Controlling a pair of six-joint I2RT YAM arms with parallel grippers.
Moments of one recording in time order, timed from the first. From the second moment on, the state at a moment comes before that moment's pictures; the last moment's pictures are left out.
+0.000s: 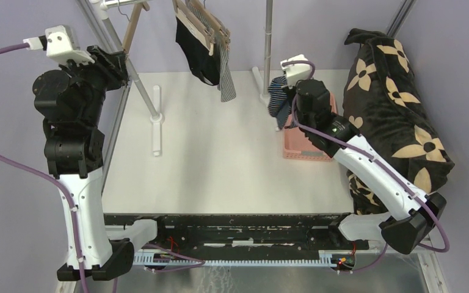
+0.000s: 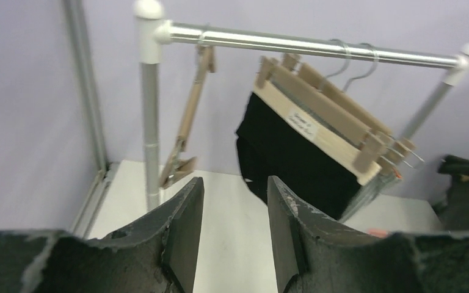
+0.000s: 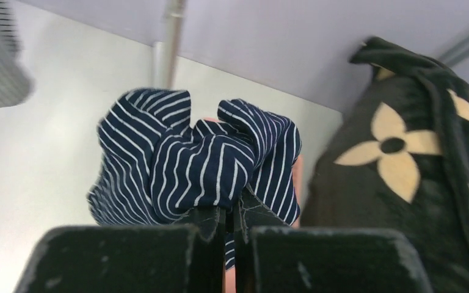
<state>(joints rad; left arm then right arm) 0.02 1.09 1.78 -0.57 -0.05 -0.21 0.69 1.28 1.36 -0.30 0.60 -0.22</state>
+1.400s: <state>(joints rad) -0.37 1.74 2.31 -0.61 -0.13 -0.22 0.29 1.77 1.17 -0.32 0.42 0.10</state>
